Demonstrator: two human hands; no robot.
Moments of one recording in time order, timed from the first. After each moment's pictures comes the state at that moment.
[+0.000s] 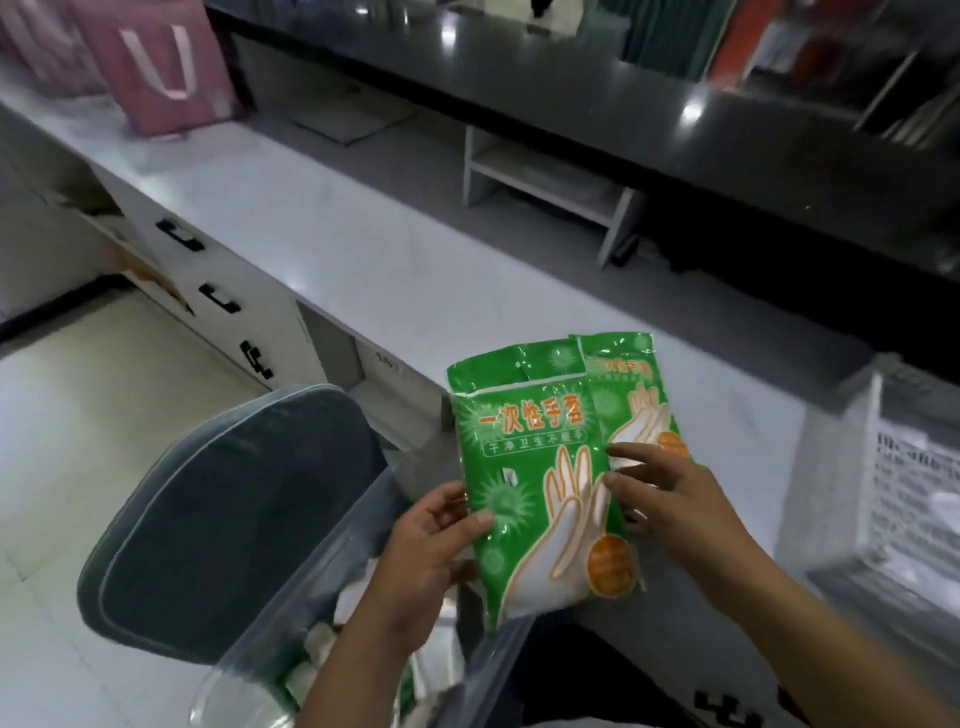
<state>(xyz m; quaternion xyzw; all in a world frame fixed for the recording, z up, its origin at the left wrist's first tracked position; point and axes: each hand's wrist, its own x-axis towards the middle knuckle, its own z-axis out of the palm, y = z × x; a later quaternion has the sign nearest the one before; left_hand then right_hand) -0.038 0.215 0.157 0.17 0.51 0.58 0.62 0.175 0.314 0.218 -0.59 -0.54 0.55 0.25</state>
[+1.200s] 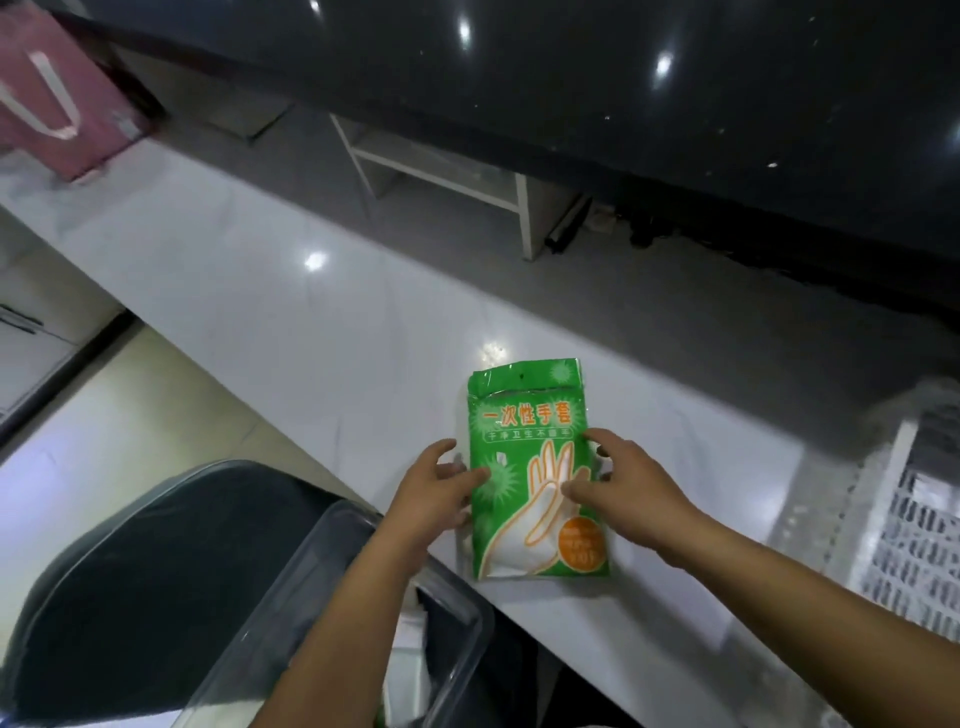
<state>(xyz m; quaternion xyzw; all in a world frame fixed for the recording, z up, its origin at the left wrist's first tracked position) 0.061 0.474 0.117 0.18 0.75 0.33 0.54 0.283 0.553 0.126 -0.55 -0.61 0.56 0.07</state>
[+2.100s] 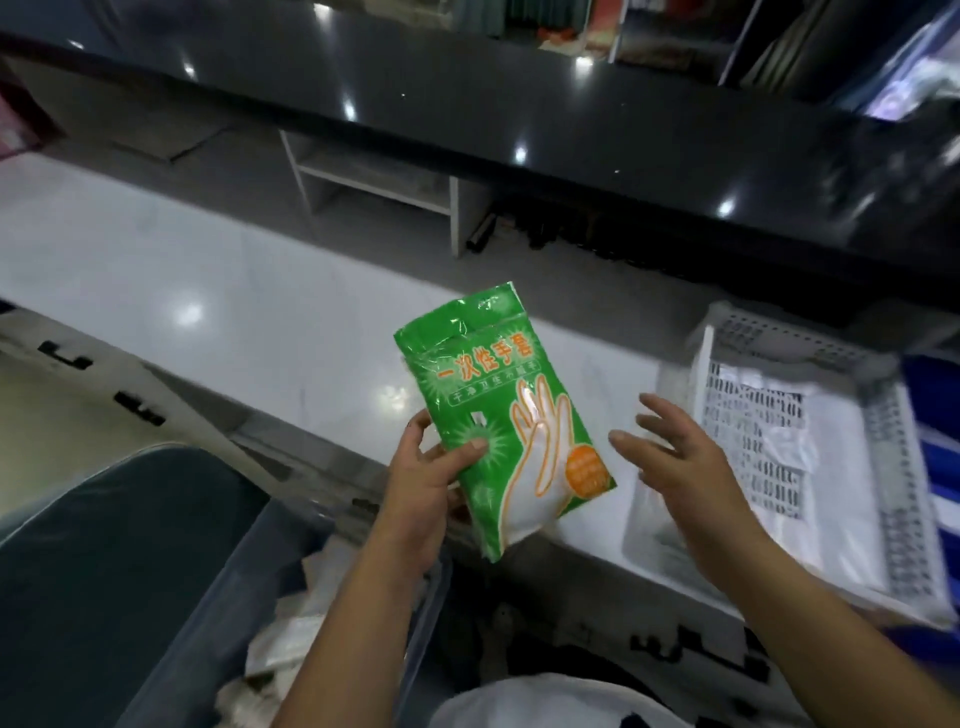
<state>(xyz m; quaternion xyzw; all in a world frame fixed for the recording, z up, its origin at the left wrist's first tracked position) 0.100 0.357 0.169 0.20 0.50 0.56 0.63 0.336 0.368 0.230 -0.63 -0.46 0.51 0.37</state>
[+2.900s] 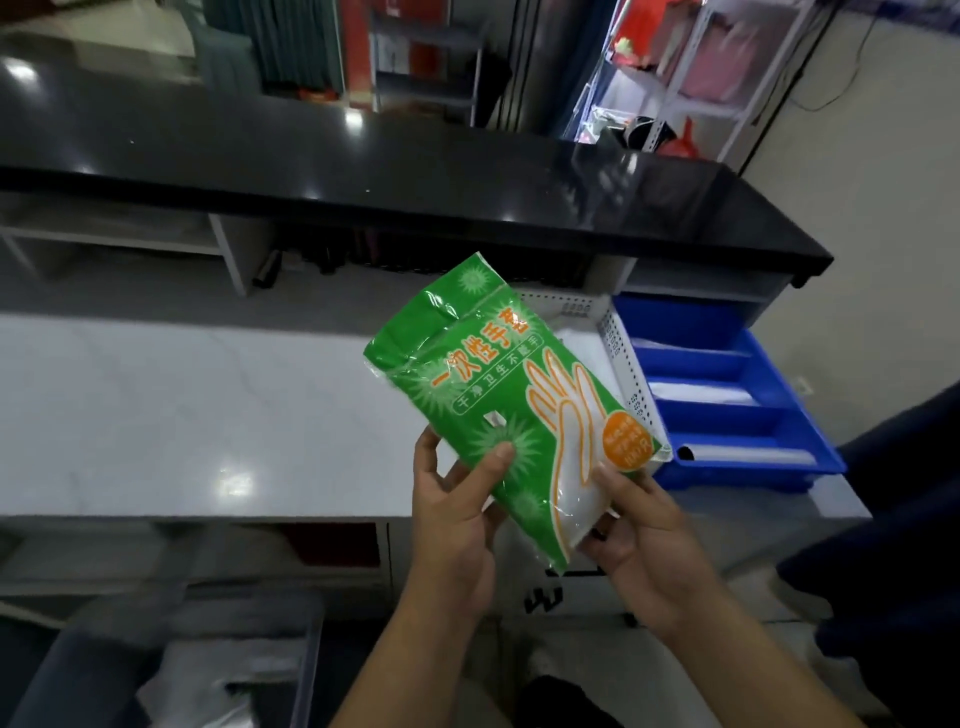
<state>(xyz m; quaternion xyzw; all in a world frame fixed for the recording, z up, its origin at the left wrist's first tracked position) 0.267 0.264 0.221 0.22 0.30 0.54 0.75 0.411 0.200 0.246 -0.48 -0.15 0.59 0.64</state>
